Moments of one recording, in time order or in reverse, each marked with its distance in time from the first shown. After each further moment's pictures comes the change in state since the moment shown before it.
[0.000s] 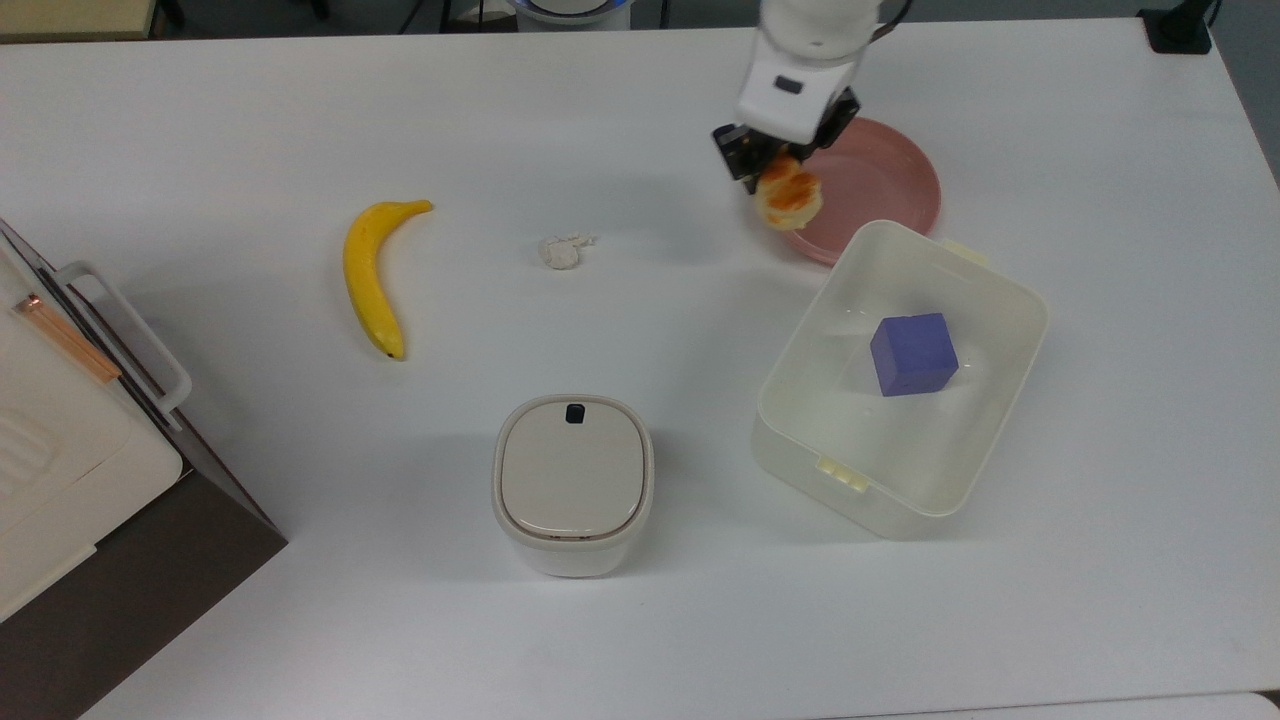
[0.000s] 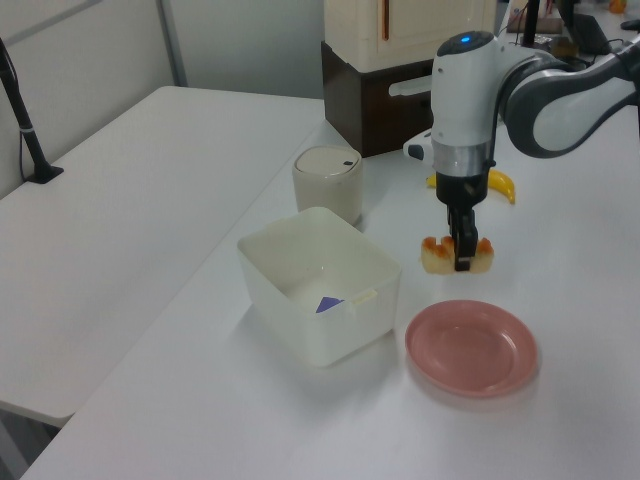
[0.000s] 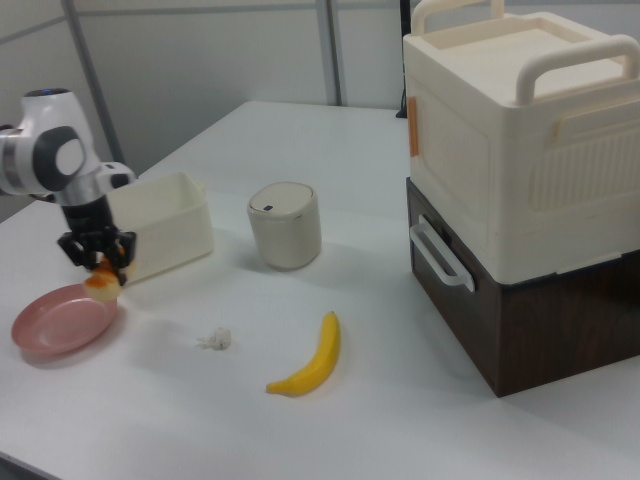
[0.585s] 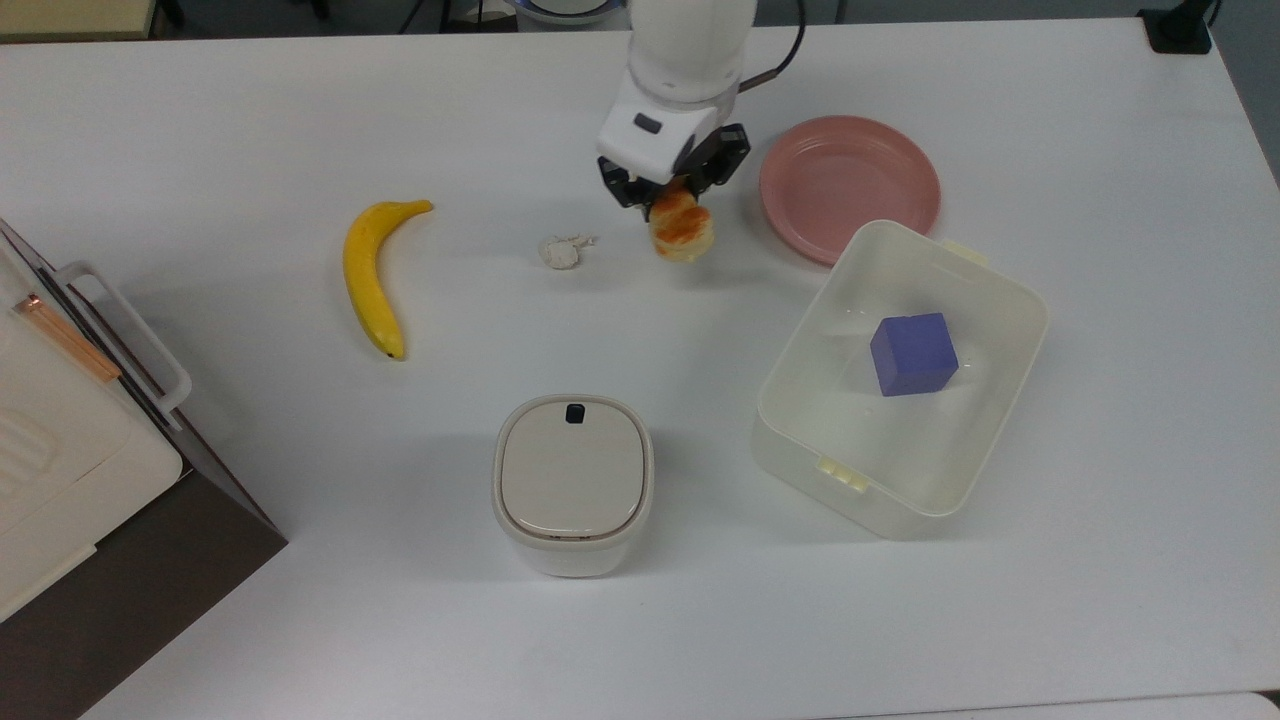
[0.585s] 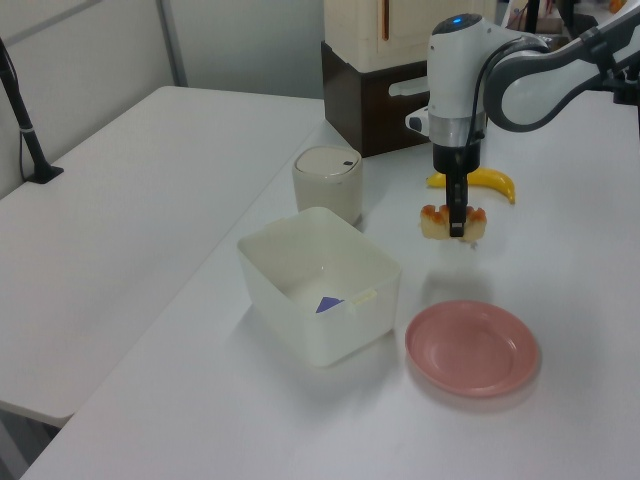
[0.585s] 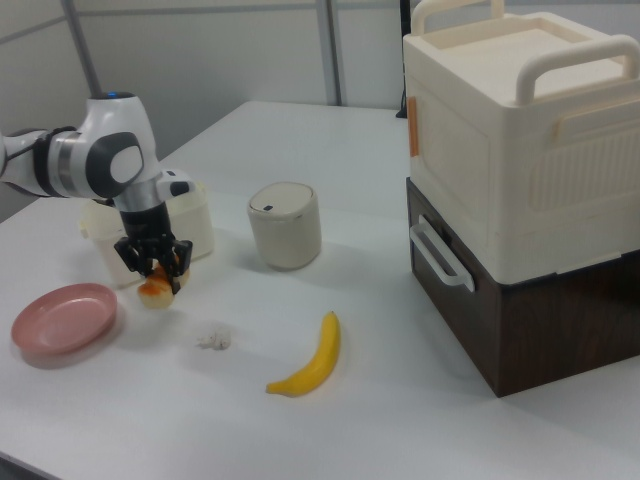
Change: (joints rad) arm -0.175 0.014 -0.002 -0.003 -0.010 0.000 -0.065
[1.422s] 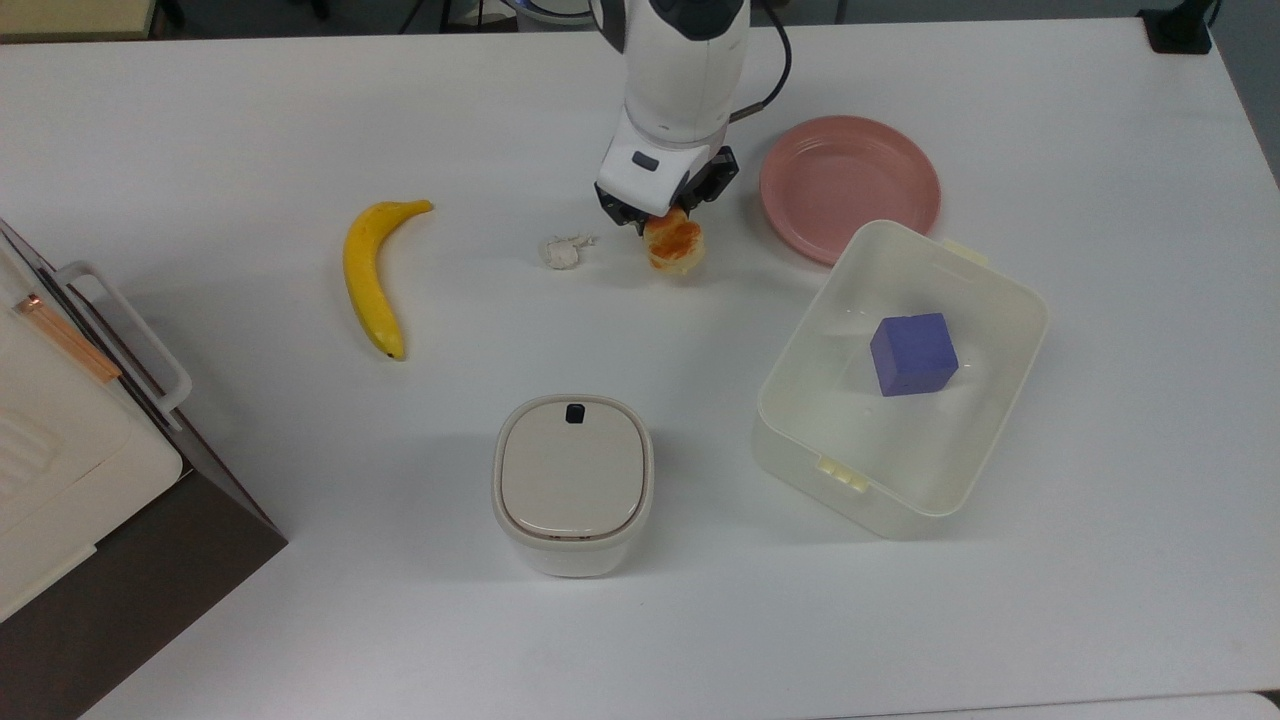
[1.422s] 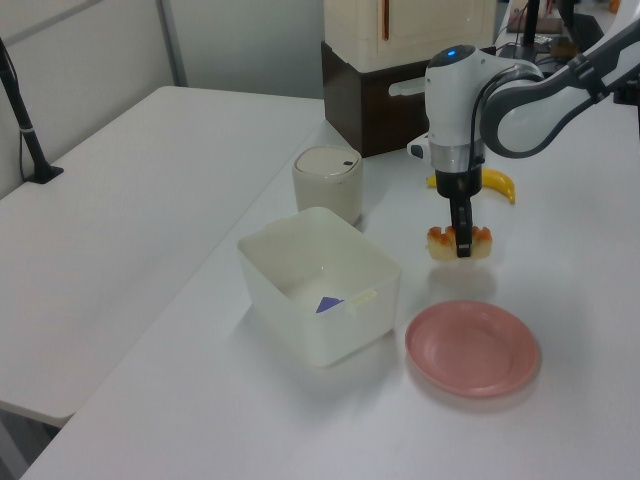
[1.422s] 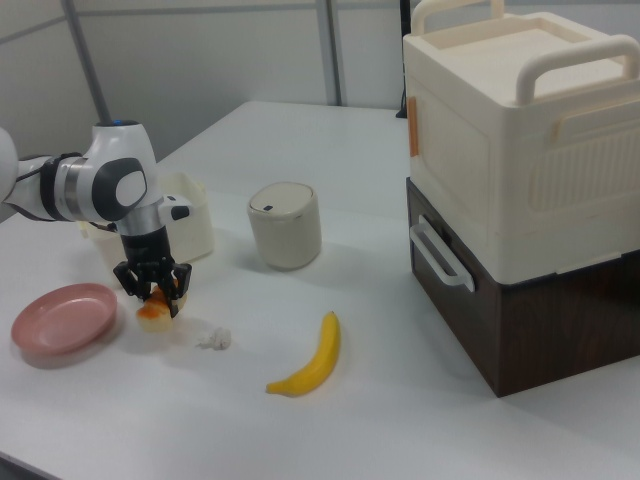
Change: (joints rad) arm 0.004 0.050 0.010 -0.047 -0.022 0.041 -0.016
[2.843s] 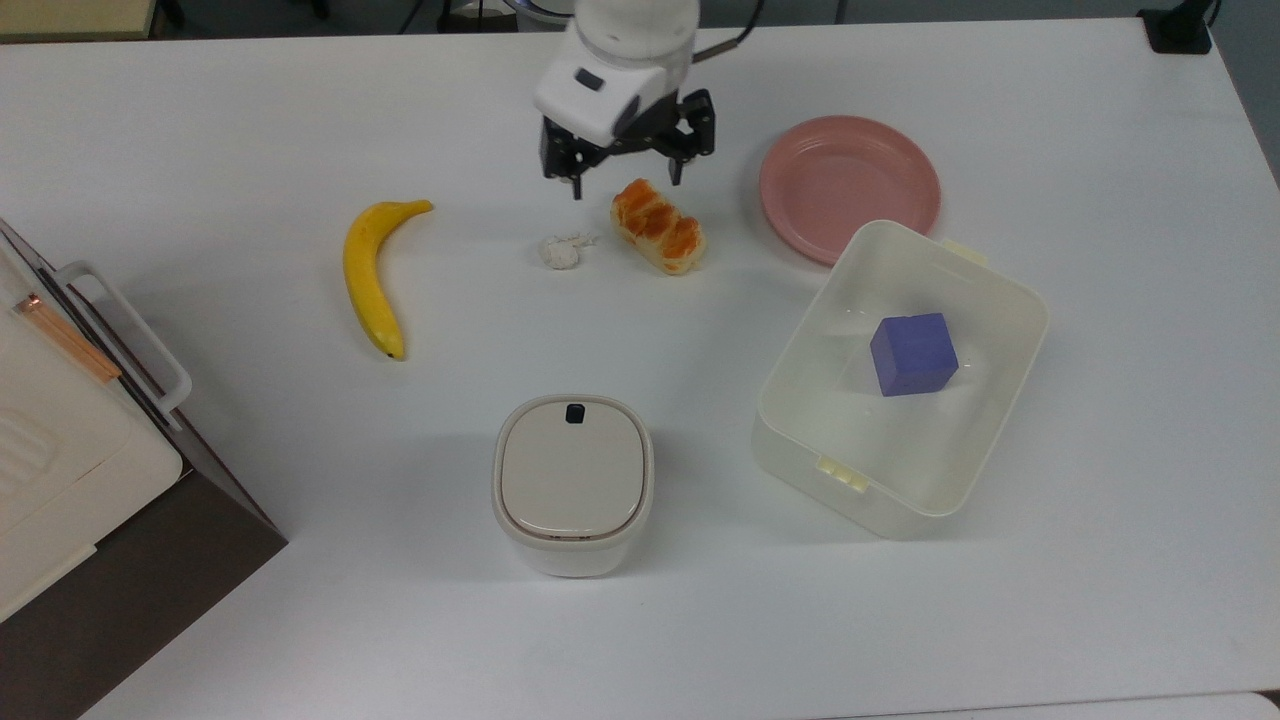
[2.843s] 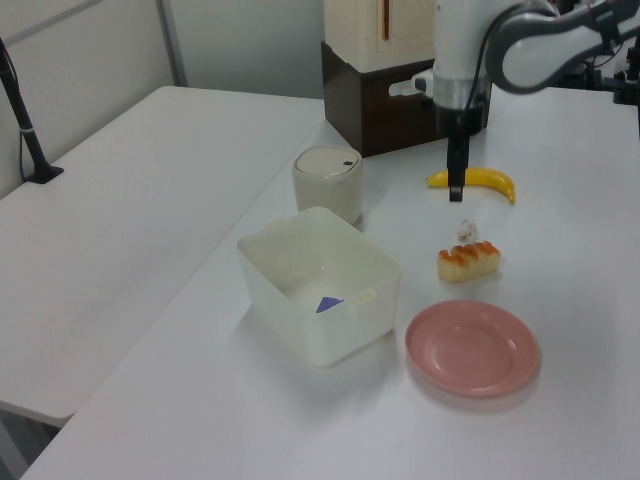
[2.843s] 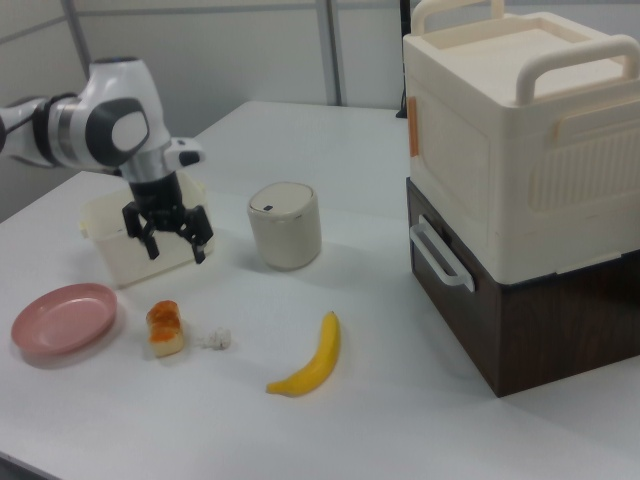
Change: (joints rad) arm -0.047 -0.105 -0.034 0.119 0.000 -0.130 0.038
